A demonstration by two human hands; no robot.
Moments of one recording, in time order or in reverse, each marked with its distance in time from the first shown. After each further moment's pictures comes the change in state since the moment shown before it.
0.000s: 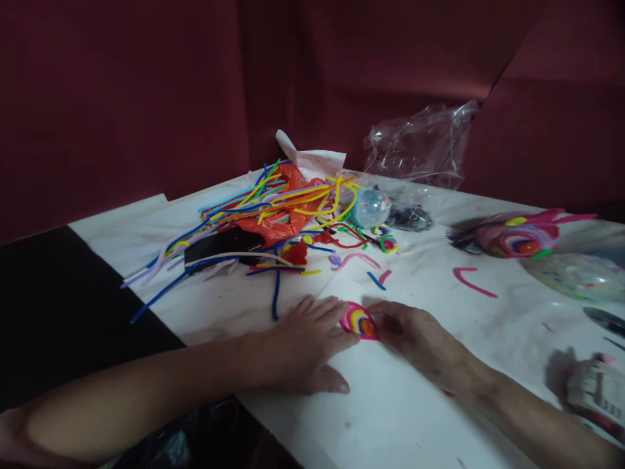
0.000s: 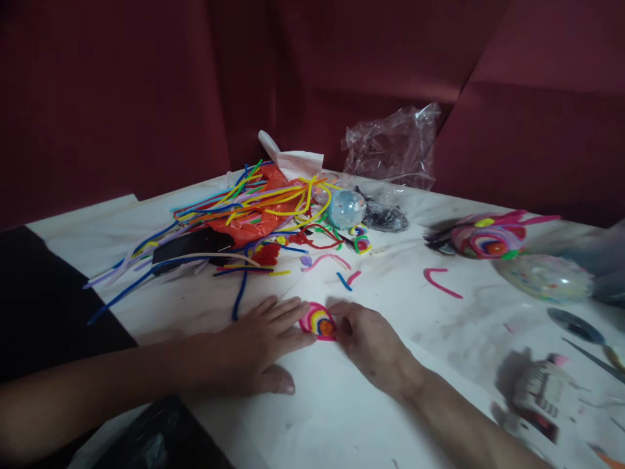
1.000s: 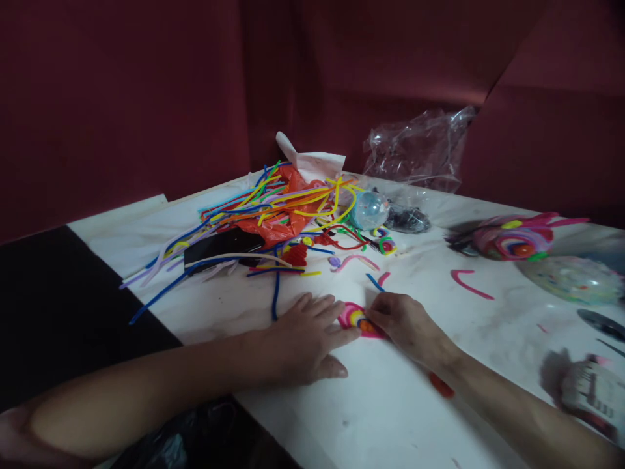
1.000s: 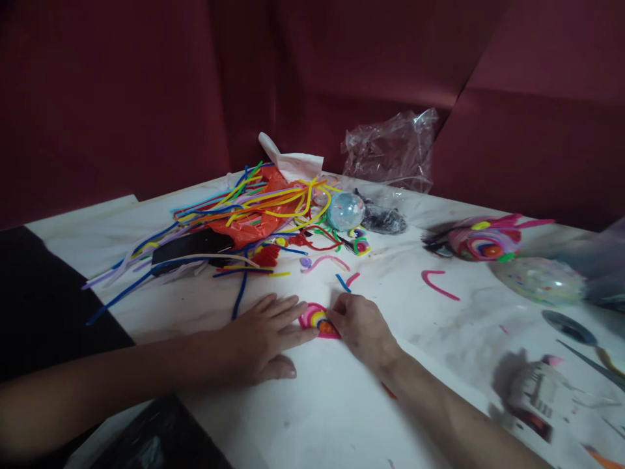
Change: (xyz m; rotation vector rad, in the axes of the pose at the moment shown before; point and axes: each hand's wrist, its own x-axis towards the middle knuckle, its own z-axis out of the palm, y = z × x) left_hand 0.001 -0.008 0.011 0.065 -0.006 -0.035; right_hand 0.023 -0.015 -0.003 -0.108 0.106 0.355
